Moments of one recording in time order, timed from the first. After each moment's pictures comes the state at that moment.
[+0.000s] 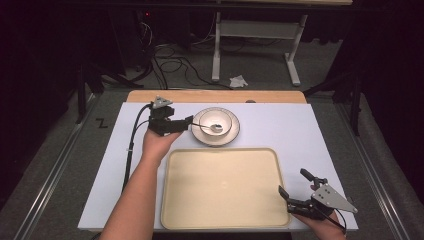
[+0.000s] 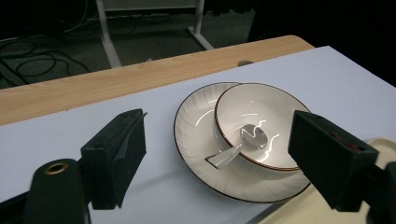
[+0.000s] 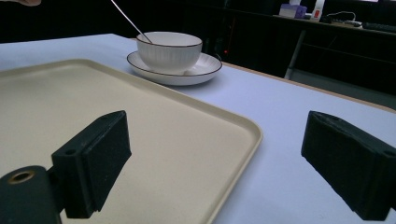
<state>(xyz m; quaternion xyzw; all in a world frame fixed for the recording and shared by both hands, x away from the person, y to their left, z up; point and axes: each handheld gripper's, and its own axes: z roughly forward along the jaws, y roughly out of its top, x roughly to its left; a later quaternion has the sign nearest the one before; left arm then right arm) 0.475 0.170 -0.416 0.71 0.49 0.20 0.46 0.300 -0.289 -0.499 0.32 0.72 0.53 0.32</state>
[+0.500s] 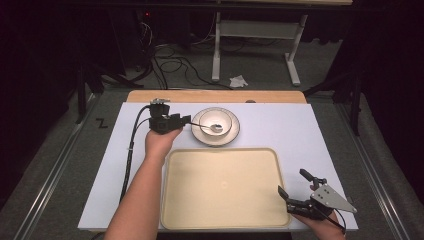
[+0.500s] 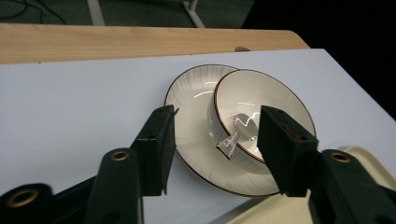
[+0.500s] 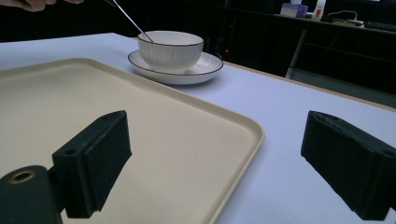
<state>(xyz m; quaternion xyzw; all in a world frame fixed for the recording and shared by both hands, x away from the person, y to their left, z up) 0.487 0.178 -0.429 0.68 0.55 0.10 0.47 0.300 -0.288 -0.500 0.32 0.72 0.53 0.32</state>
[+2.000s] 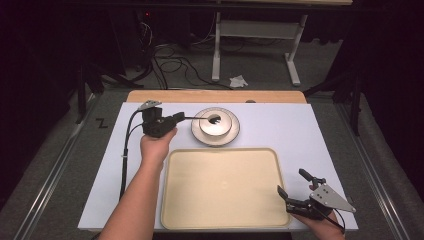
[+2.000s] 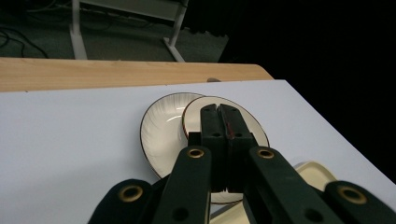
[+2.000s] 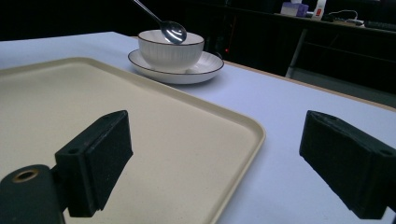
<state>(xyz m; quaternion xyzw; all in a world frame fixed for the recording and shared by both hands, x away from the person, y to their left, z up) 0.455 0.185 -0.411 0.65 0.51 0.12 0.54 0.300 -0.286 -0.500 0.32 0.72 0.52 0.32</state>
